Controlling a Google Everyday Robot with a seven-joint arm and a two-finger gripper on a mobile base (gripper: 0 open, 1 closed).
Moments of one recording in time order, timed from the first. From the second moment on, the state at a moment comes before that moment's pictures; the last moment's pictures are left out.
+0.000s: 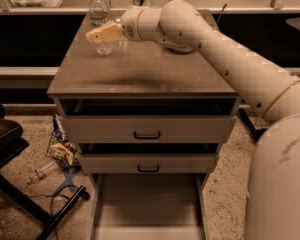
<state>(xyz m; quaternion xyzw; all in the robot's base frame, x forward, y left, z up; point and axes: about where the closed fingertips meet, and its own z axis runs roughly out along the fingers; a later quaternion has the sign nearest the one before) 0.788 0.109 0.945 -0.37 0.67 0.26 0.59</state>
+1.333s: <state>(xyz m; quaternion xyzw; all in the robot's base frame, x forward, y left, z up) 0.857 0.172 0.918 -0.32 0.65 0.36 0.59</state>
